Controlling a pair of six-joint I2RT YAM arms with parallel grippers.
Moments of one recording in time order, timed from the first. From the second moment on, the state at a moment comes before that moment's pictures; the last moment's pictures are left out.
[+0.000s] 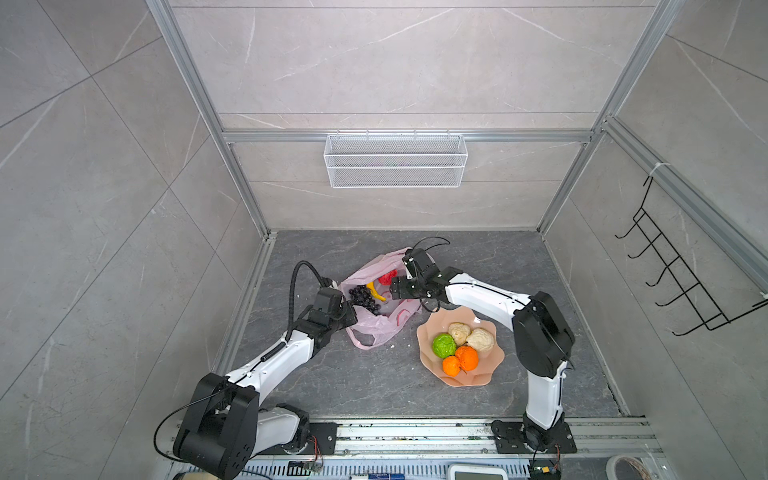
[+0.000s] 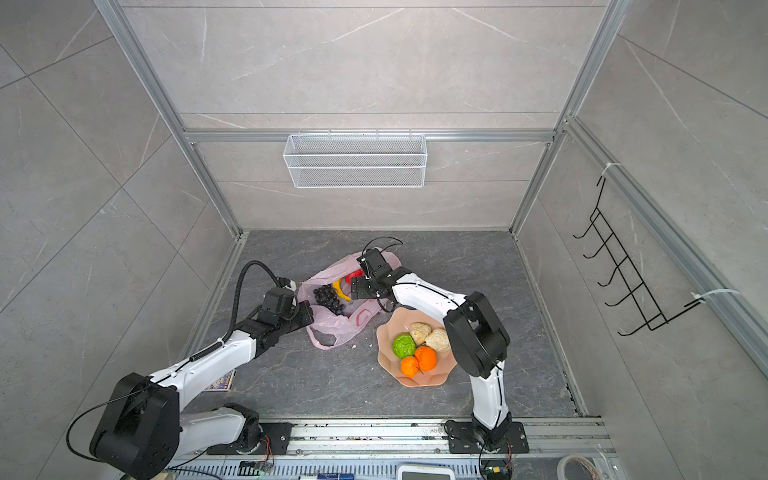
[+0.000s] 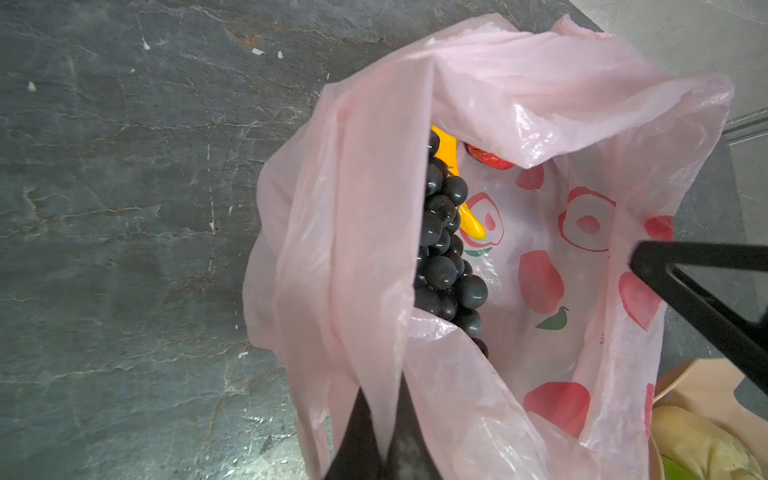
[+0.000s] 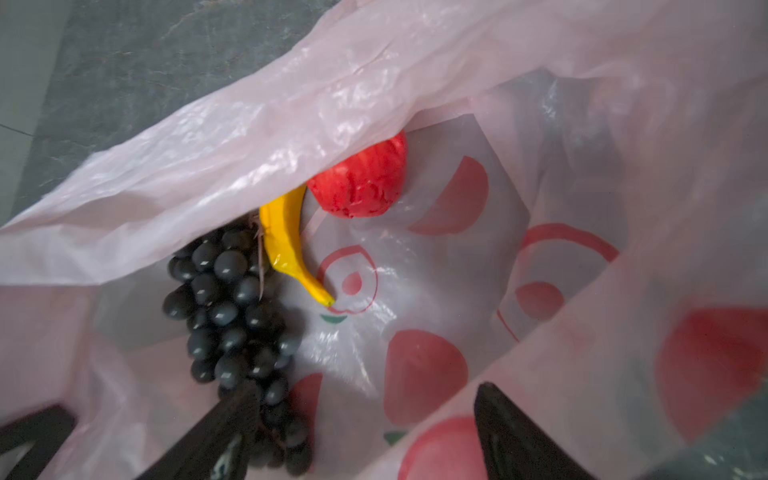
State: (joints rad) left arm -0.39 1.24 0.64 -0.18 -0.02 -0.63; right arm 0.69 2.02 1.54 -0.42 0.03 0.50
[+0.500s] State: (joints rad) left arm -0.39 1.20 0.64 -0.23 -0.02 -0.64; right arm 0.69 2.32 1.90 -0.40 0.13 0.48
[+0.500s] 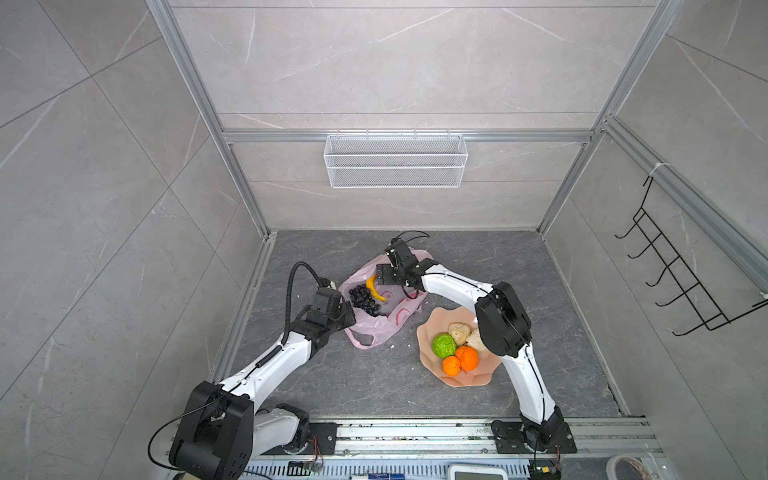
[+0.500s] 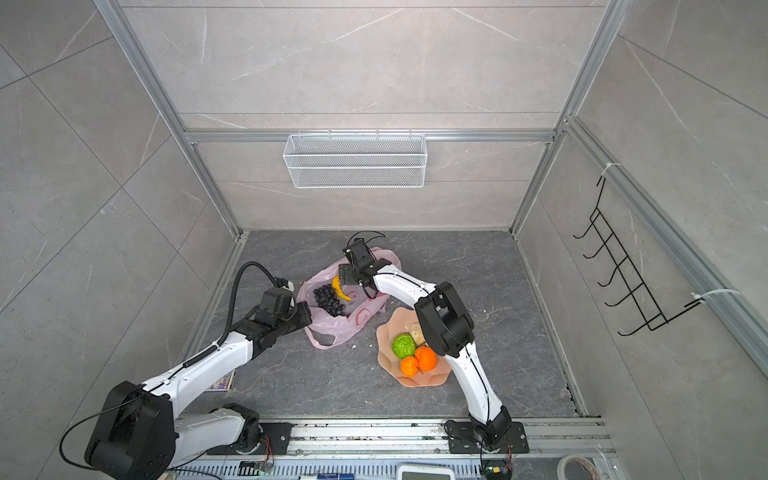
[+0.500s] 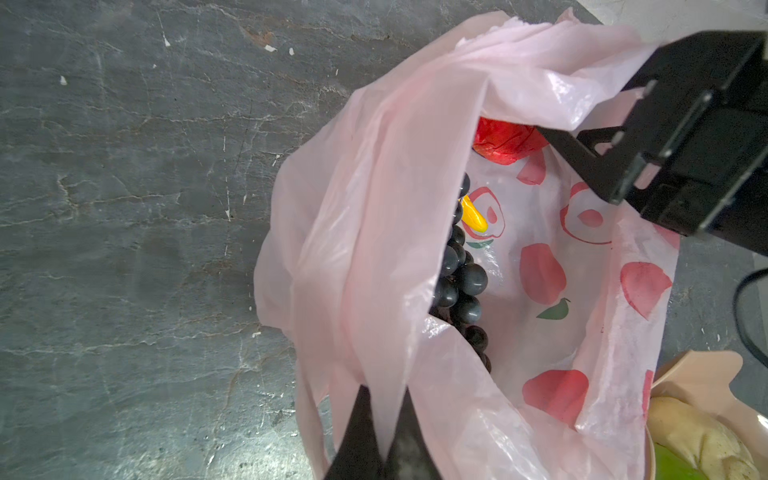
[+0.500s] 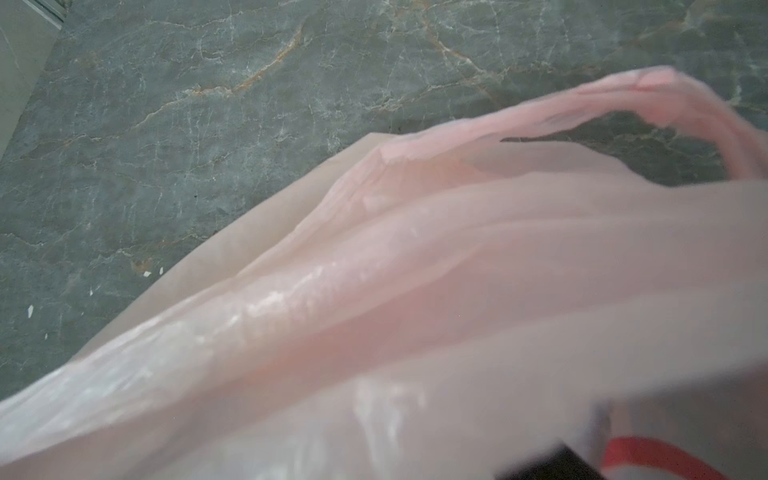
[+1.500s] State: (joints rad) left arm -0.39 1.18 0.62 -0.23 -0.07 -0.62; right arm 0.71 2.32 1.96 -0.53 0.10 0.43
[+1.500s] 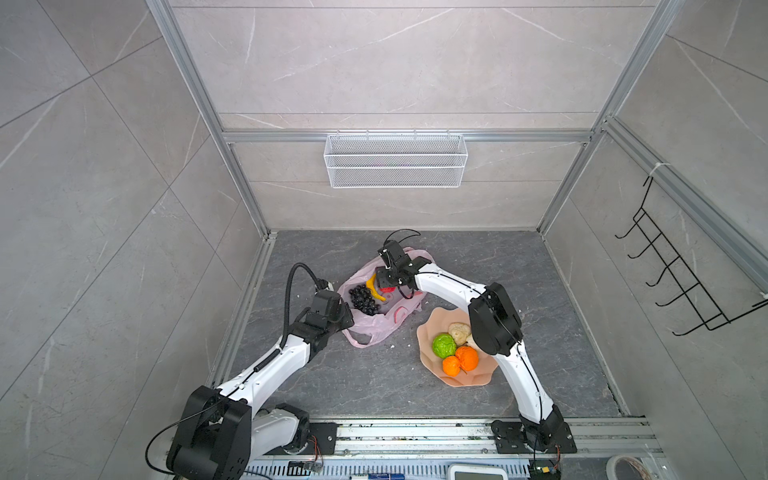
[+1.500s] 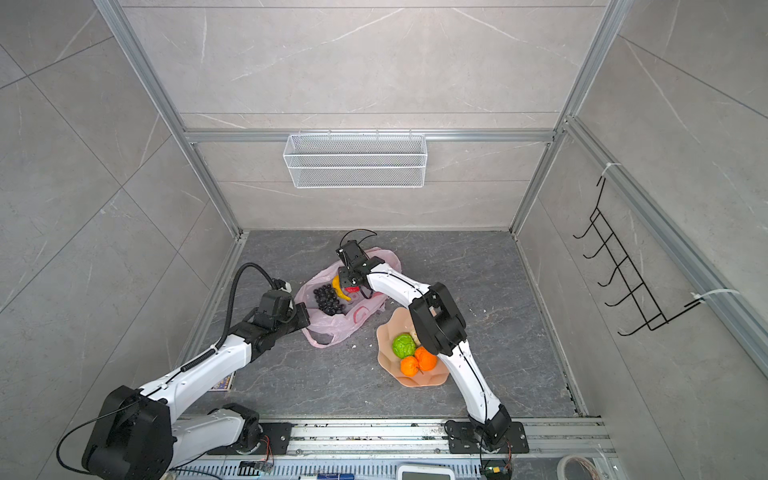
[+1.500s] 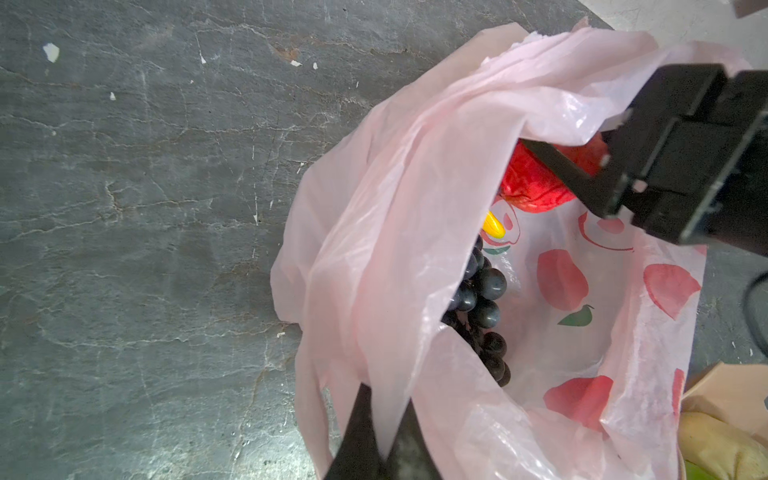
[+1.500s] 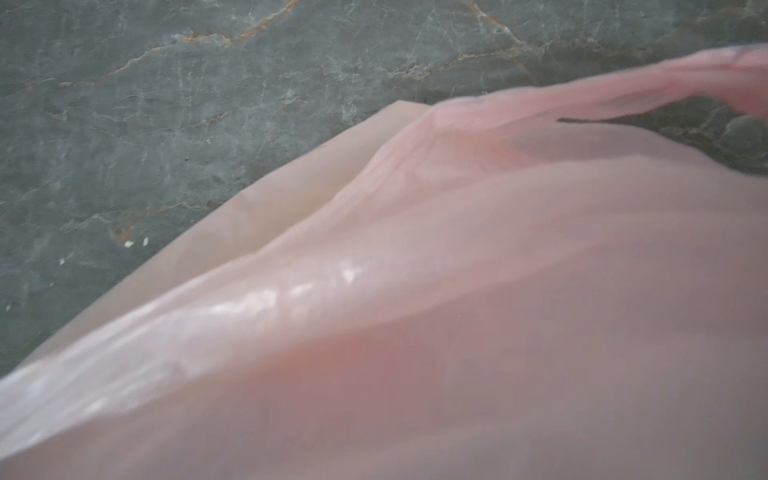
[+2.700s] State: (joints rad) left arm -0.38 1.25 0.59 -0.17 -0.07 -0.60; right arm 0.67 1.51 1.10 -0.51 0.05 0.48
